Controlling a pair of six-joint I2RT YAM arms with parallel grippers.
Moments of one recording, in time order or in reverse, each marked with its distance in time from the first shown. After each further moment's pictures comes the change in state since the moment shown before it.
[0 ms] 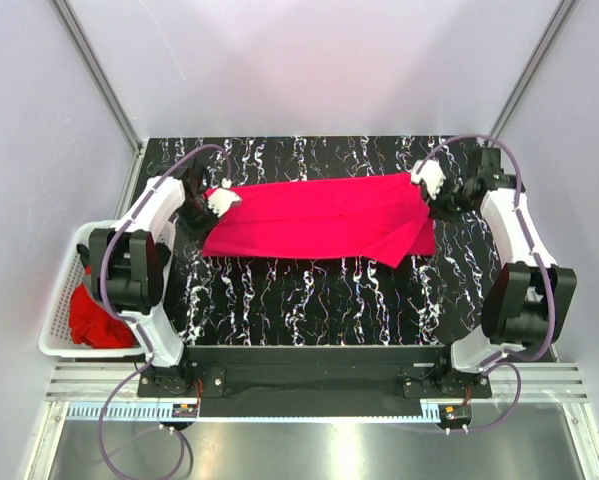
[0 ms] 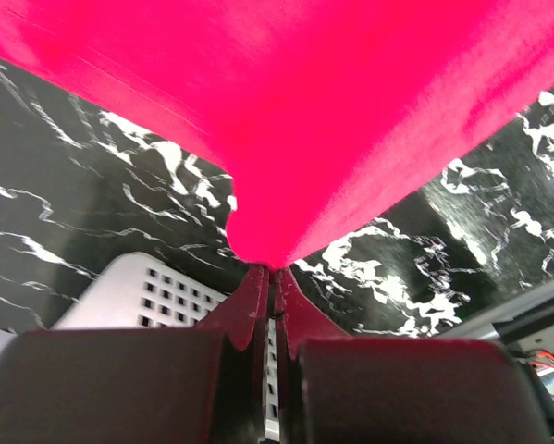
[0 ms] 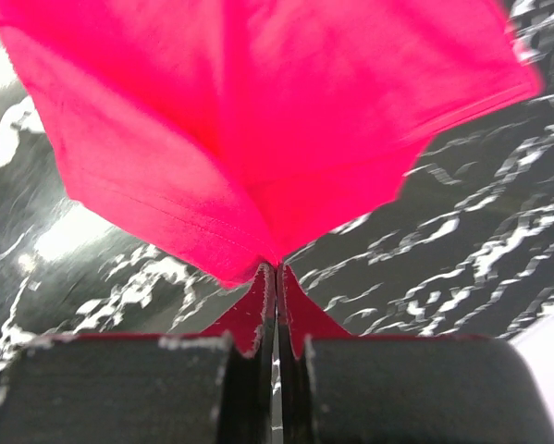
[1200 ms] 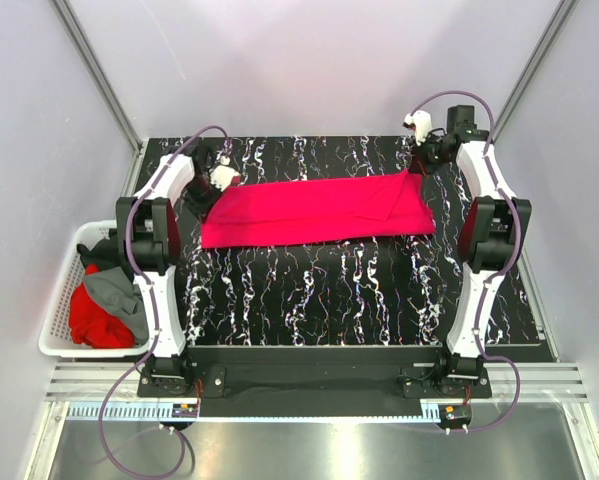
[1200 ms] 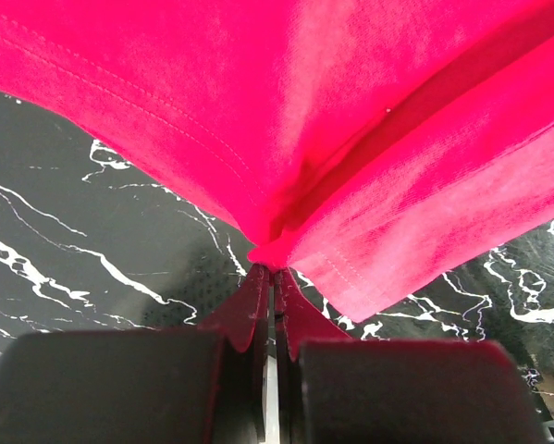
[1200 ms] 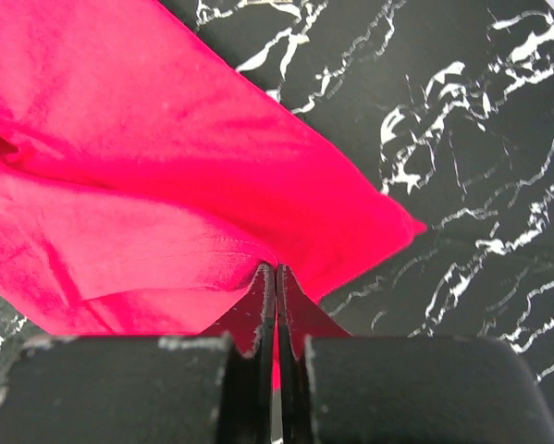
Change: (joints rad) left arm 0.040 0.408 0.426 0.039 -0.064 -0.072; right arm 0.045 0.649 0.703 0.086 -0.043 0.403
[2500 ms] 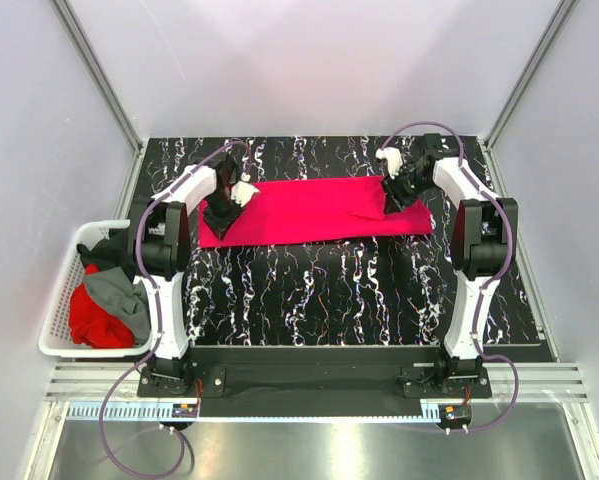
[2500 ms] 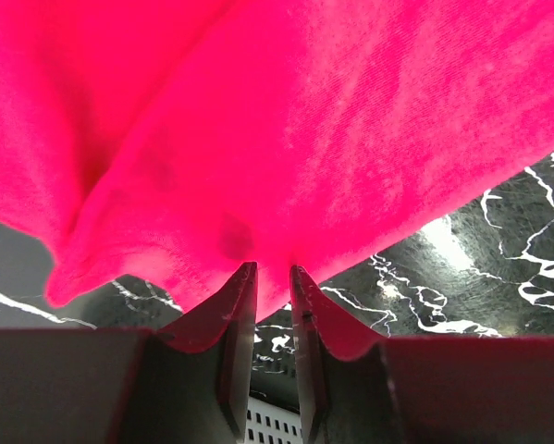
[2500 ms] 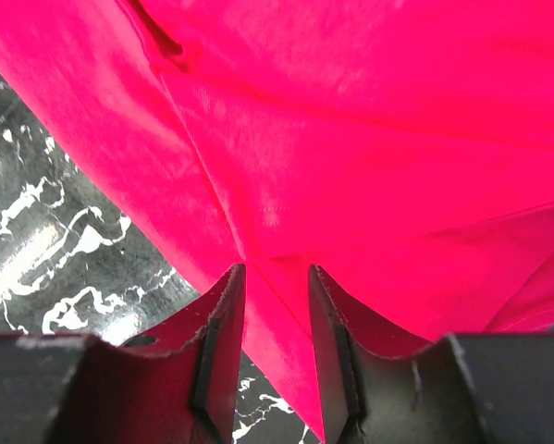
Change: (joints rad) left arm -0.132 -0.047 -0.152 0.037 -0.039 -0.116; right arm 0.122 -0.079 -0.272 -0.062 -0.024 -0.002
